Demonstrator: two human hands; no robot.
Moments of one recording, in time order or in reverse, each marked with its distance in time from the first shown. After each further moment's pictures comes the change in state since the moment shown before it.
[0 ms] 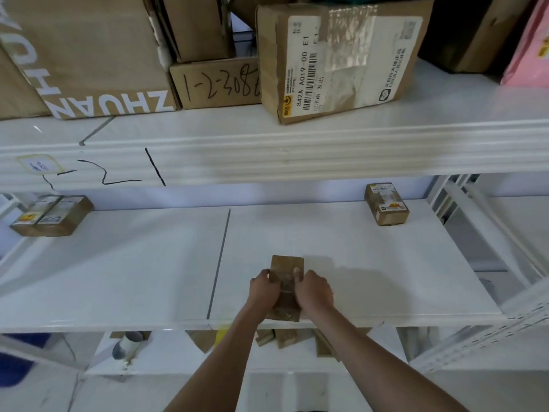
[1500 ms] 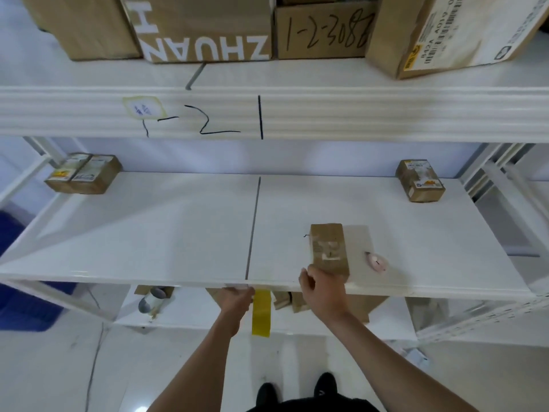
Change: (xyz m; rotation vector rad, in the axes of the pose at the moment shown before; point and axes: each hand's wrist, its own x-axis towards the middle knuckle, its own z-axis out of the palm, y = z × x) left_hand -0.032 -0.151 -0.090 -0.390 0.107 -0.345; right_hand -0.082 -0.010 0.056 0.239 0.258 -0.556
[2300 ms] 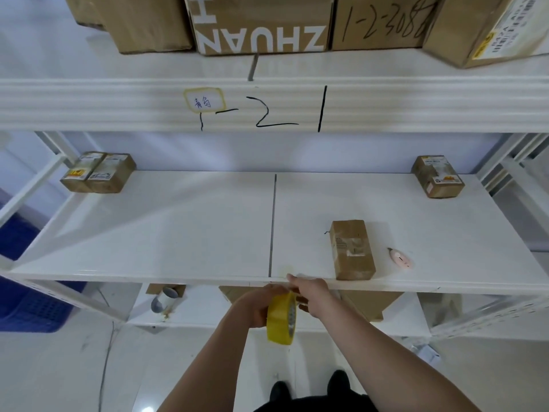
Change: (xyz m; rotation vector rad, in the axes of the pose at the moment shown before) left_hand -0.001 0.017 -0.026 -0.056 -0.644 -0.250; right_hand 0.022 -0.044 0.085 0.648 -0.339 1.262
